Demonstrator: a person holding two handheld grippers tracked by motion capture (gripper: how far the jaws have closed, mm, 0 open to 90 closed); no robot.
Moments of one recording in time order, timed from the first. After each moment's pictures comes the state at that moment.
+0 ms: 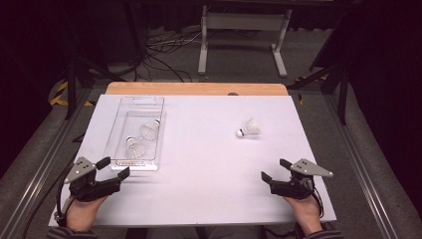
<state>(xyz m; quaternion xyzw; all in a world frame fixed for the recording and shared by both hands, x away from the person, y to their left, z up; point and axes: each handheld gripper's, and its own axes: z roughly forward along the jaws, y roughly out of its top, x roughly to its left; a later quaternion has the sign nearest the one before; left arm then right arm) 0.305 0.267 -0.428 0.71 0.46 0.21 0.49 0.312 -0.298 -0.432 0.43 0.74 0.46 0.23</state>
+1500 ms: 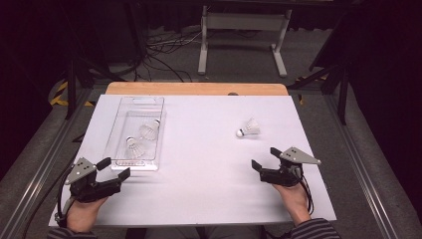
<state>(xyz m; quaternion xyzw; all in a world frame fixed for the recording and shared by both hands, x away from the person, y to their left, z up) 0.303 0.266 -0.428 0.72 0.45 0.21 0.49 0.342 -0.272 -0.424 0.42 0.73 0.48 0.24</state>
